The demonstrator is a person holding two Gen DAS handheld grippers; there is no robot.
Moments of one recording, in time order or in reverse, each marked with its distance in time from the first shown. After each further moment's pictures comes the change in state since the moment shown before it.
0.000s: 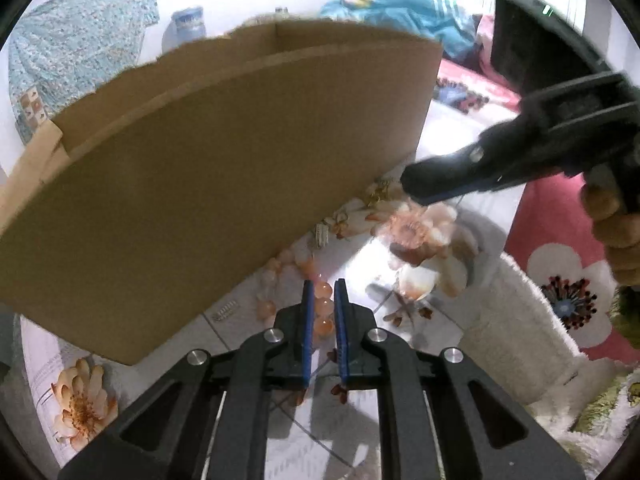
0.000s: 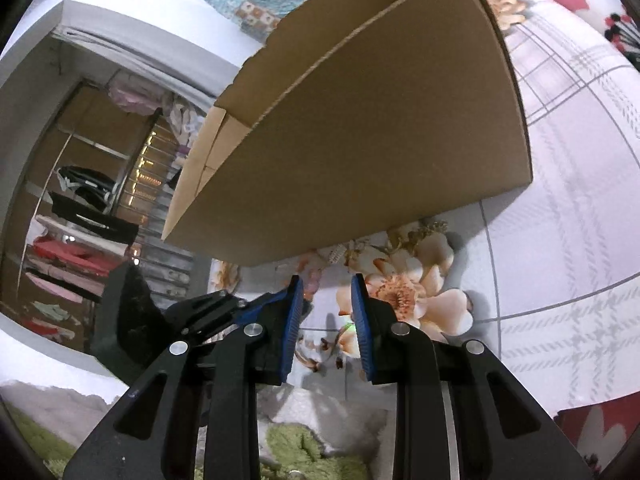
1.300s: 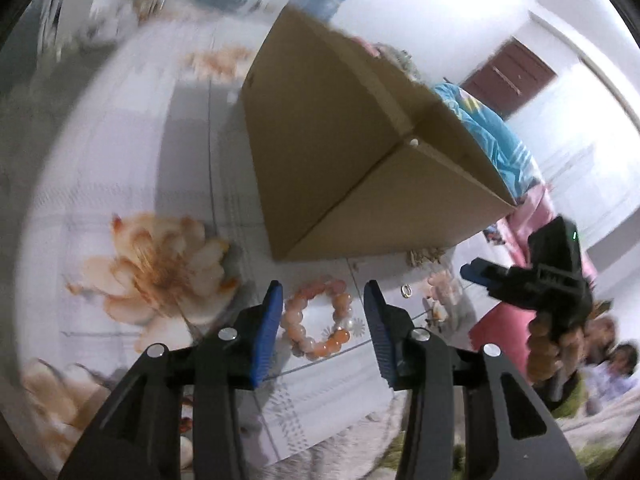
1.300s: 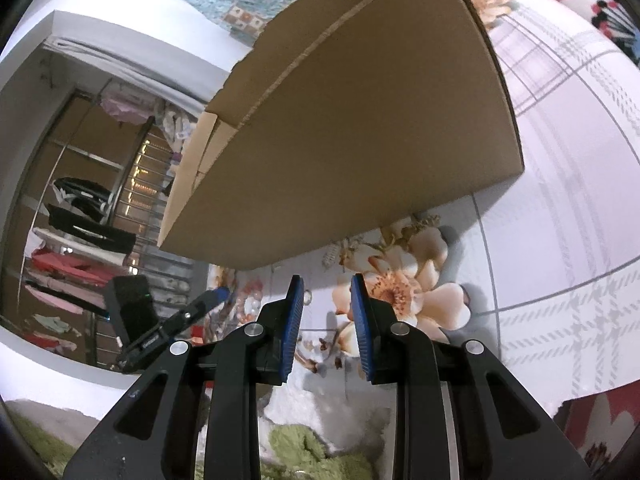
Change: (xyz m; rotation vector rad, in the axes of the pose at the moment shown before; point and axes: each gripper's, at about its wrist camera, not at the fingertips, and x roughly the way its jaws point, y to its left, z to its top) left arm -0.071 0.113 -0.062 -0.615 -0.085 -0.141; right arm -0.010 0.004 0.005 0.027 -0.014 -0.020
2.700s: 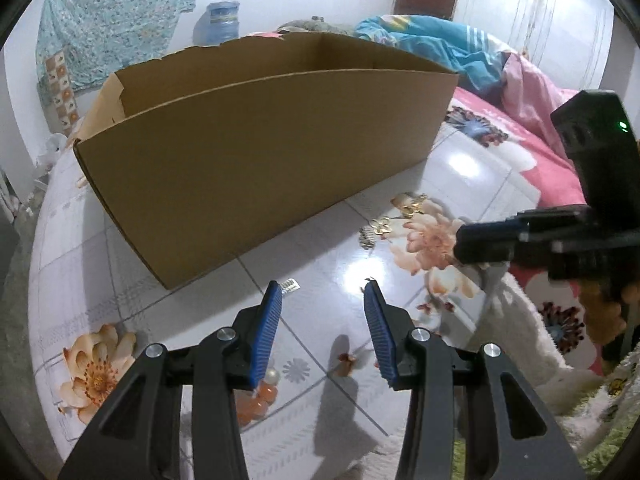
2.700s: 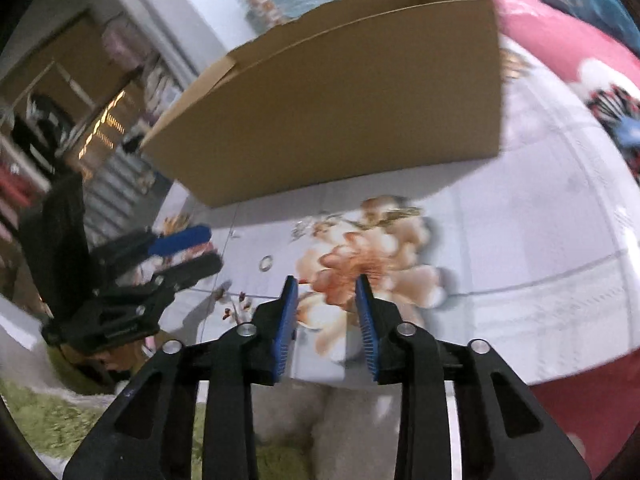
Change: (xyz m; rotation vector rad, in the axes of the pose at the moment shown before) left arm 0.064 -0.090 -0.009 0.480 0.046 0.156; right arm 0.029 0.040 -0.063 -0.323 -0.053 -0.268
